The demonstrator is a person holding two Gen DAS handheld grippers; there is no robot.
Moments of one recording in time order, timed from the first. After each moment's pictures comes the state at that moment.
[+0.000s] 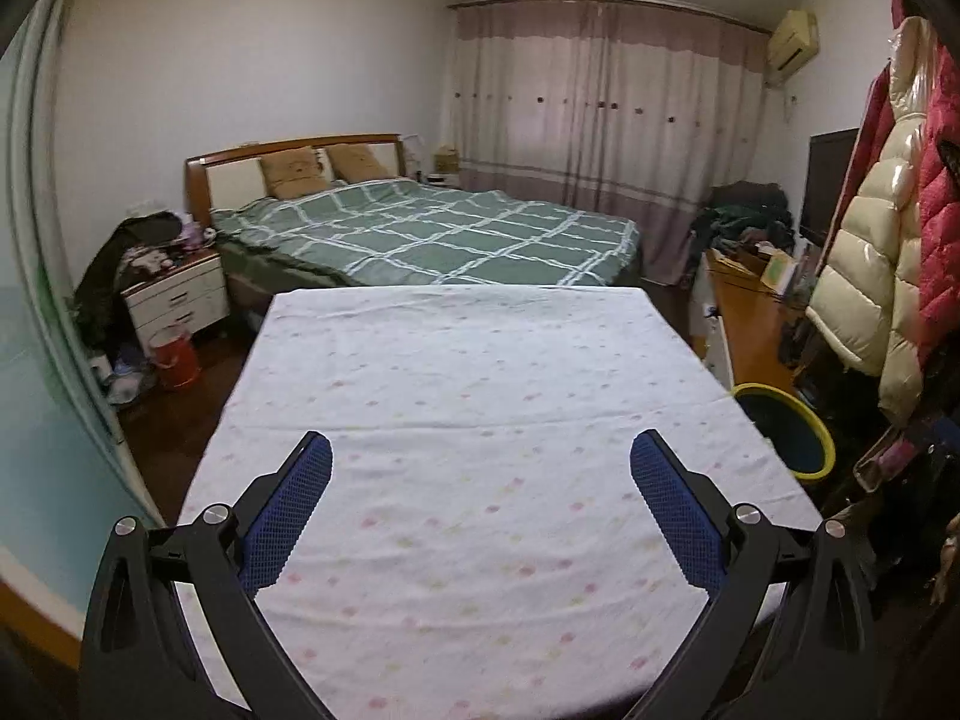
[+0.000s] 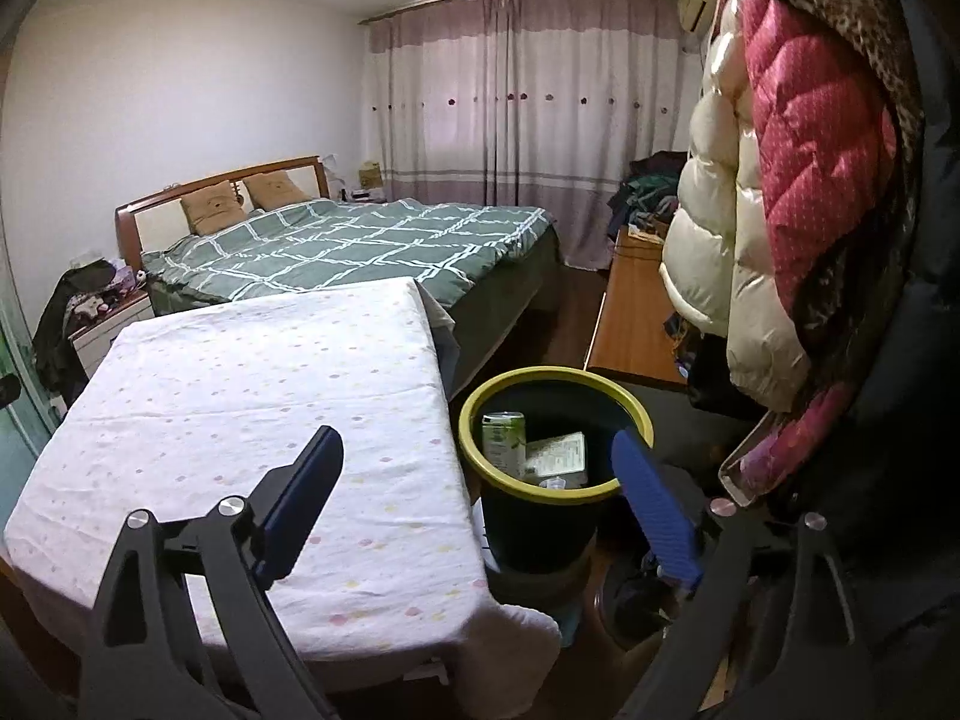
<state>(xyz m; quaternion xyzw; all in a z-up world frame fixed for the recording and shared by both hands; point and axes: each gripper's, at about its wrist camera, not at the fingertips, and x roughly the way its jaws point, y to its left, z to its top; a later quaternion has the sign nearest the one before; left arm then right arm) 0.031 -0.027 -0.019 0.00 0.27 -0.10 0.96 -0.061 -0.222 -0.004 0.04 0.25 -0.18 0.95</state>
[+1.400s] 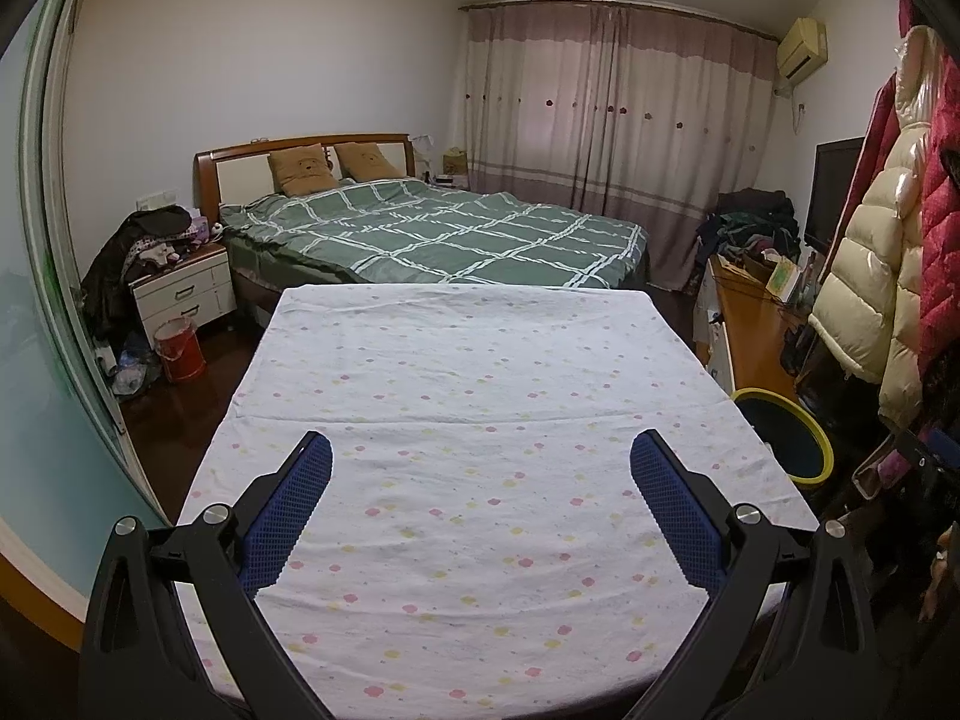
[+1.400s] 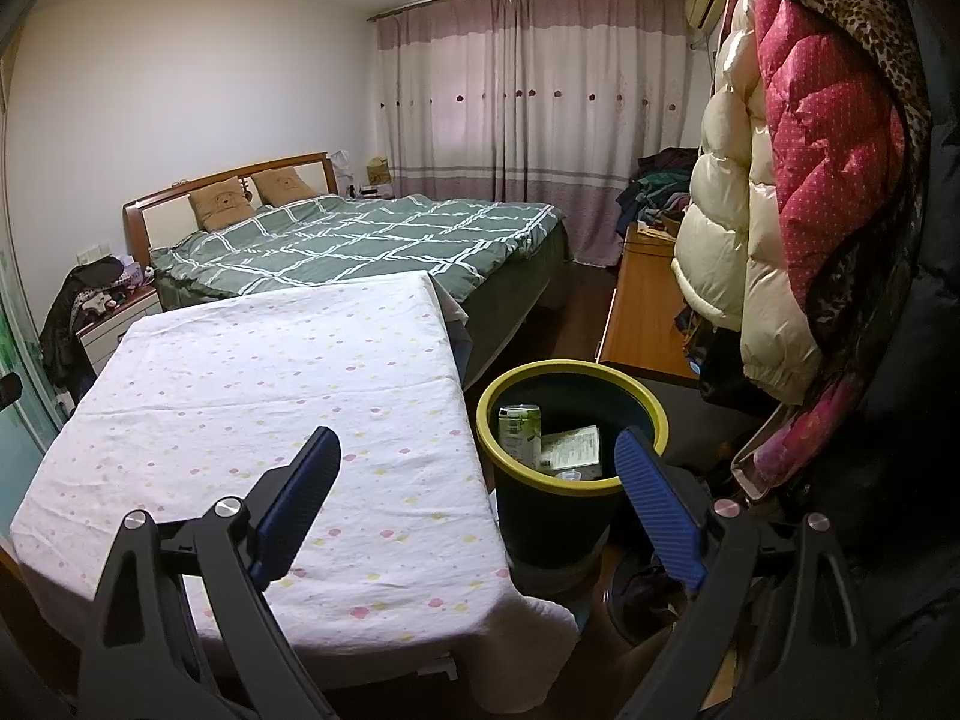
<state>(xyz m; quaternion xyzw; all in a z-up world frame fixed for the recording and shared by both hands) 0.023 -0.034 -0.014 -0.01 0.27 -0.09 0.96 -0.058 -0.210 -0.012 0.04 0.25 -0.17 0.95</state>
